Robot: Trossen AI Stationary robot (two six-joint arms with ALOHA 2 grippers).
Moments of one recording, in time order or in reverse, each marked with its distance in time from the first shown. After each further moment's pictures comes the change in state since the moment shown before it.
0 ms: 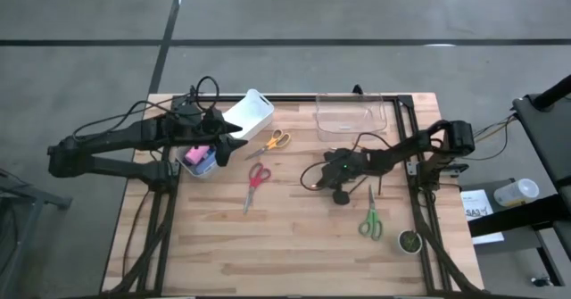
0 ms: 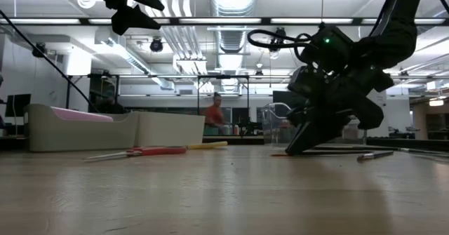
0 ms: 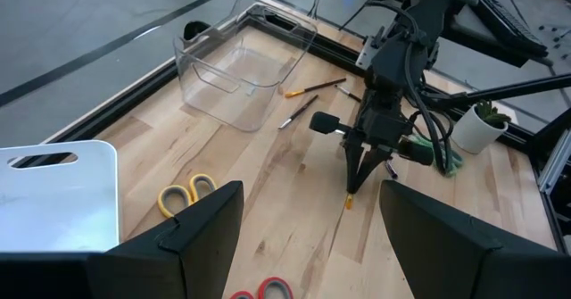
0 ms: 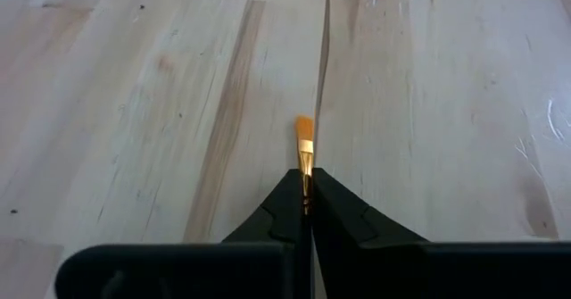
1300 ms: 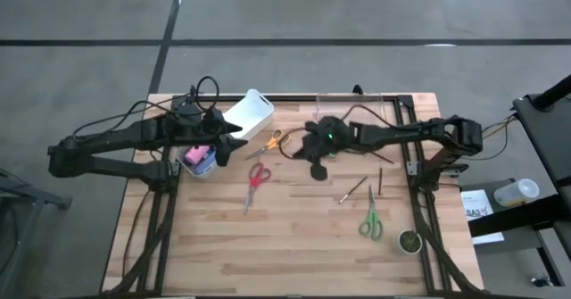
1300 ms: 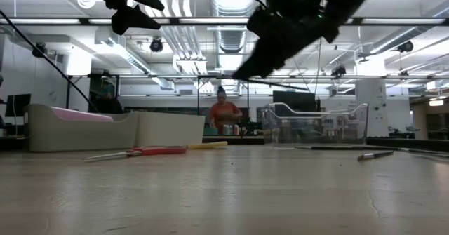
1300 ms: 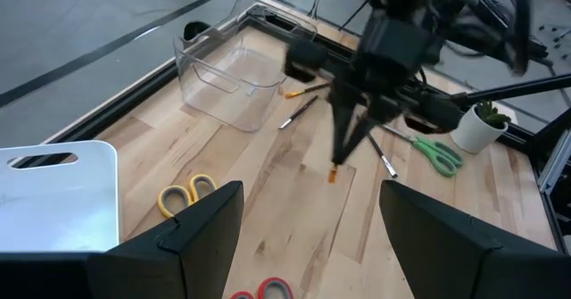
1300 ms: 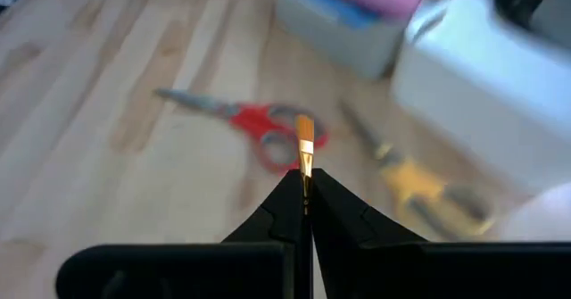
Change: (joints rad) left arm 0.000 0.000 0.000 0.000 0.000 0.000; right arm -0.103 -0.080 0.469 -0.360 -0.009 -0.062
